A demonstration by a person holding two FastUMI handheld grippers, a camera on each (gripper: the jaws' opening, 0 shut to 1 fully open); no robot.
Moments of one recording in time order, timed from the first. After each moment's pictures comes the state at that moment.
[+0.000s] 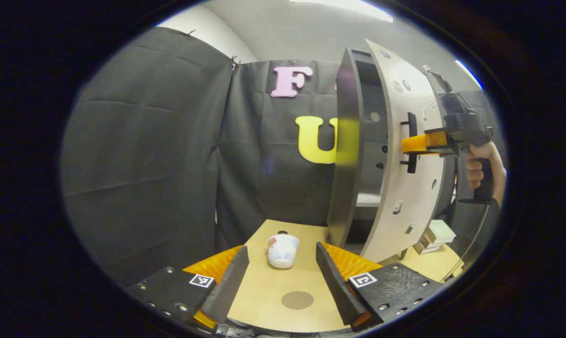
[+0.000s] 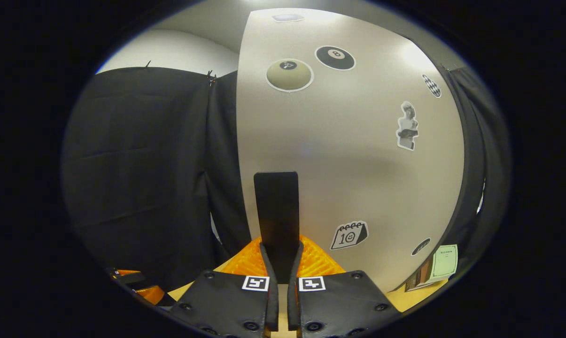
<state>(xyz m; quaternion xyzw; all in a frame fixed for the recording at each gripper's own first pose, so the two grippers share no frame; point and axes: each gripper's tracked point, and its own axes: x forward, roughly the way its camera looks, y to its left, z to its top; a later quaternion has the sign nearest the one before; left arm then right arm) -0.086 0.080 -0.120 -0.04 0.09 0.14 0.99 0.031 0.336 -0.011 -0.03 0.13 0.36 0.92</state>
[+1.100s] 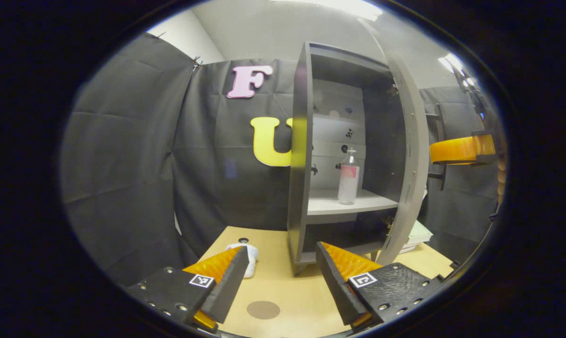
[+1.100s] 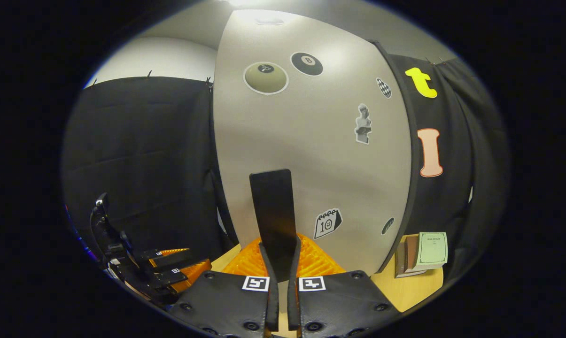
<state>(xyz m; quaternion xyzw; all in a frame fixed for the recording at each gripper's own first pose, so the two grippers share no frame) -0.019 -0.009 -0.101 -0.03 0.08 0.03 1.00 0.011 0.278 -0.009 -0.02 0.14 0.36 0.92</state>
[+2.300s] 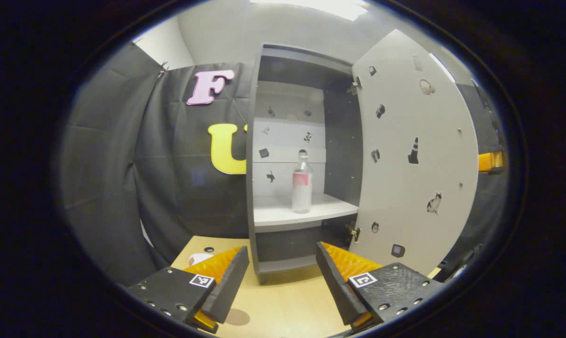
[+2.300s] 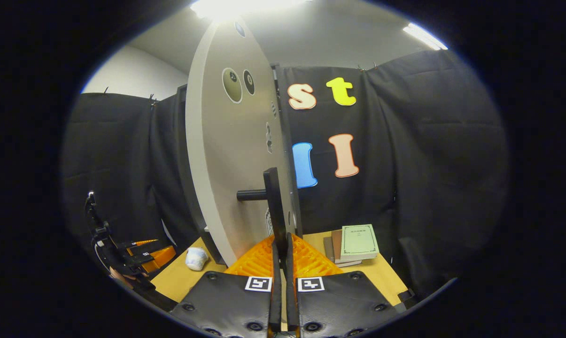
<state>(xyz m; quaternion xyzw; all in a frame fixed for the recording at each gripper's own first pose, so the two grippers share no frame) 0.005 -0.111 -0.082 -0.01 0.06 -0.07 1.00 0.011 0.151 0.004 0.02 0.12 0.17 0.98</state>
